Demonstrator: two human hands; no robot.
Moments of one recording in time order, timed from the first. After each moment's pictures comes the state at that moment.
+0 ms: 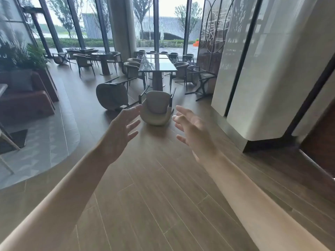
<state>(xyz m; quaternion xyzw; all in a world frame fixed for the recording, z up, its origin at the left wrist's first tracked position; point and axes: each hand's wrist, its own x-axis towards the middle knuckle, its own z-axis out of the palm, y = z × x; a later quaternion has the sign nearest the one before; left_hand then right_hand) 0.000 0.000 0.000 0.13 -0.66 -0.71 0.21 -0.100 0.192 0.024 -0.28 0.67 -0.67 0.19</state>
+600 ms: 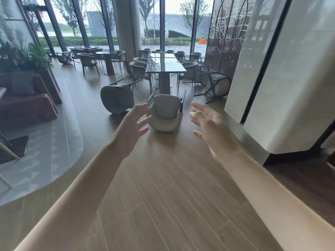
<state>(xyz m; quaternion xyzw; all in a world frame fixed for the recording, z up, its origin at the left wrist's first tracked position) -0.145 -0.196 0.020 0.16 -0.63 -0.72 0.24 -0.250 -0.013 0.038 -0.26 0.67 -0.68 0.15</state>
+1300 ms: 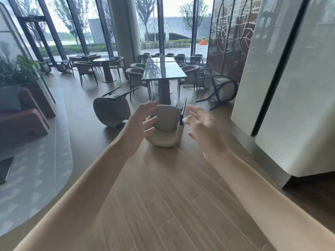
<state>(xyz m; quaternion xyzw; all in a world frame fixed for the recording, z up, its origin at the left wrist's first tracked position) -0.462 -0.328 0.028 0.15 -0.65 -0.71 0.22 -0.558 -0.166 0.021 -0.24 0.68 -0.68 0.13</state>
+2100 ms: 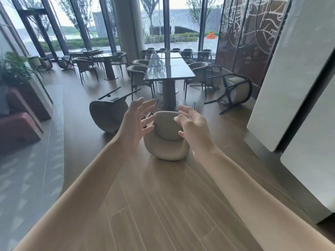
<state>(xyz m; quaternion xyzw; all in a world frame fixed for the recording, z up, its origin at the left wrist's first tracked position) -0.724 -0.561 0.012 0.18 -0.61 -0.73 0.25 -0.810 -0.416 0.003 -0.23 0.65 -0.70 0.19</state>
